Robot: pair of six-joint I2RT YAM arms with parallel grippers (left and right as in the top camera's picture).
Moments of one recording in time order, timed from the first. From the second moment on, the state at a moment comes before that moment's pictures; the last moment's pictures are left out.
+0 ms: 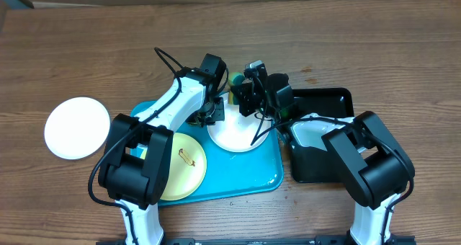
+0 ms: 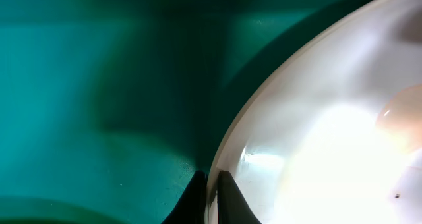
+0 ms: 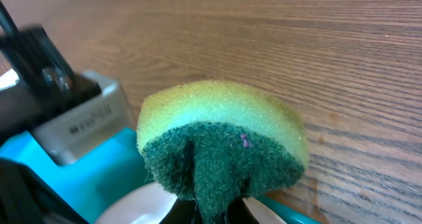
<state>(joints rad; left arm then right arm) -0.36 2.01 1.36 -0.88 -0.03 -0.45 0.51 2.02 0.95 0.58 -0.30 0.26</state>
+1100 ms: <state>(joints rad) -0.36 2.01 1.36 -0.87 -0.02 -0.44 0.51 1.98 0.95 0.31 -0.13 0.12</state>
